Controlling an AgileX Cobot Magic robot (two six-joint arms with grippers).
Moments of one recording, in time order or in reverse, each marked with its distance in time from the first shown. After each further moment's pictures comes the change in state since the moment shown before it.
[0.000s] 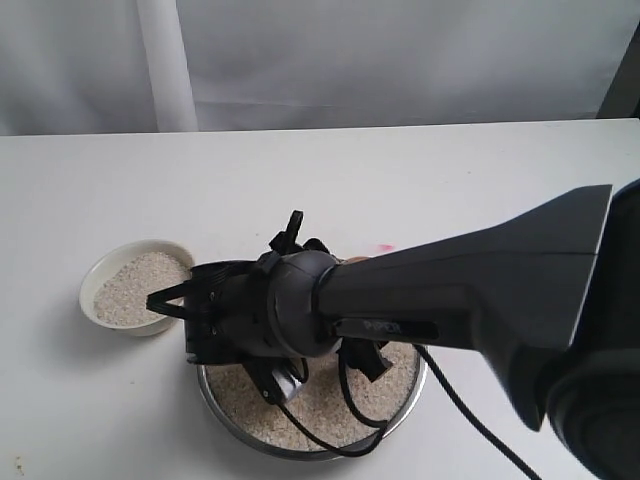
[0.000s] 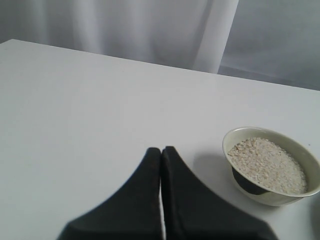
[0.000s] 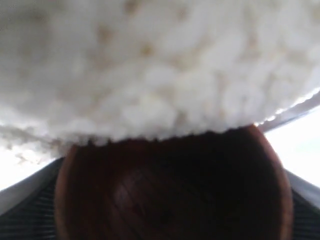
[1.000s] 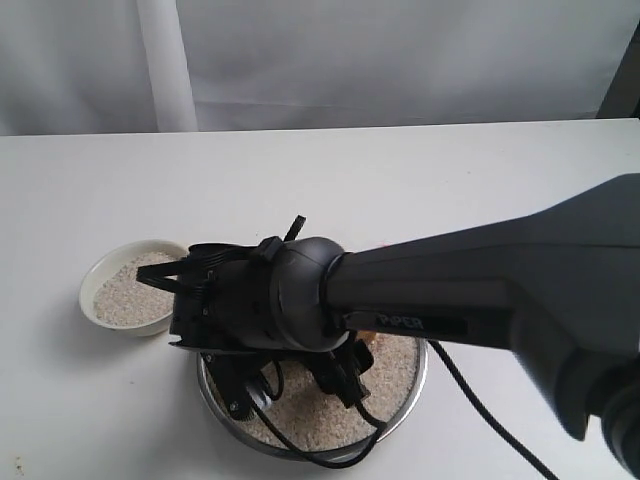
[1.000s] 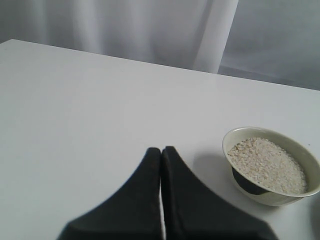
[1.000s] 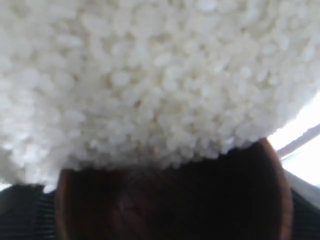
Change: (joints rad) left arm 0.000 0.000 0.000 0.000 0.000 0.000; right arm 0.018 -0.052 -0.002 0.199 -0.074 -0.031
